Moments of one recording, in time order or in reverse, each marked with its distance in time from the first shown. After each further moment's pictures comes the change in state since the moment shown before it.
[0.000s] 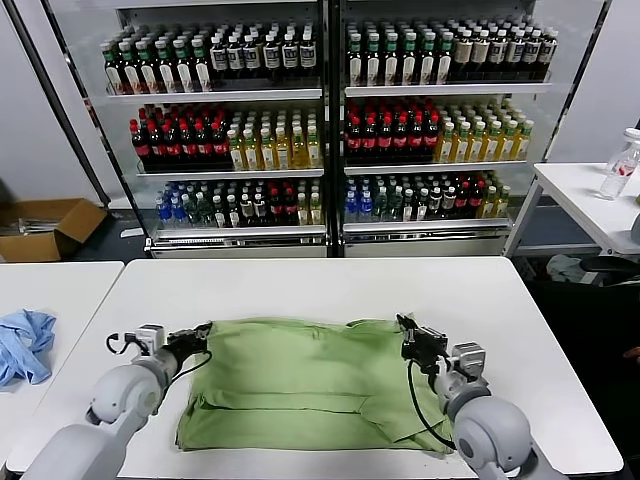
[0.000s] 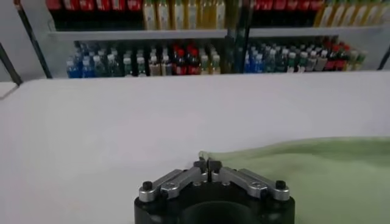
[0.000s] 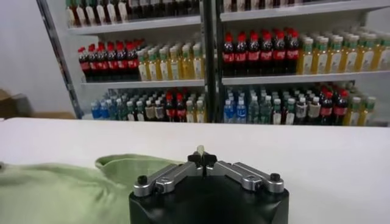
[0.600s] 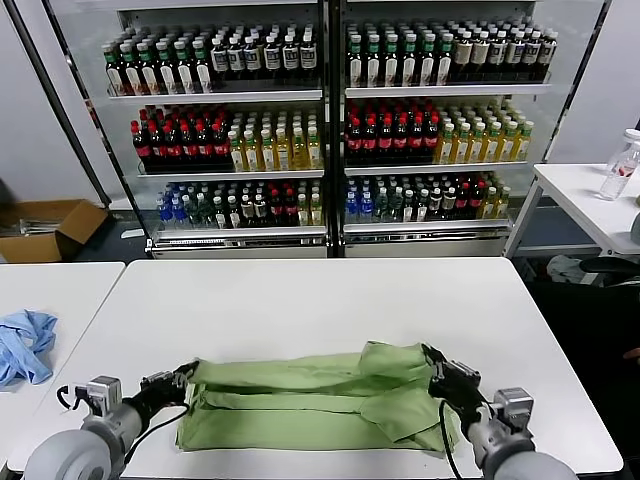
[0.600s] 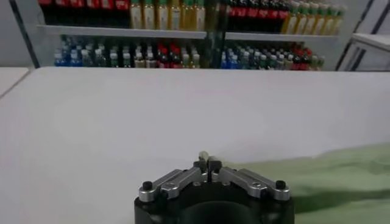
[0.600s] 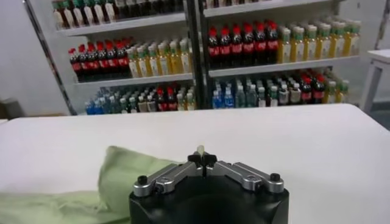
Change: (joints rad) left arm 0.437 0.046 -0.270 -0.326 -0.031 0.017 0.075; right arm -0.310 0.010 0.150 0.180 0.013 0.005 0.009
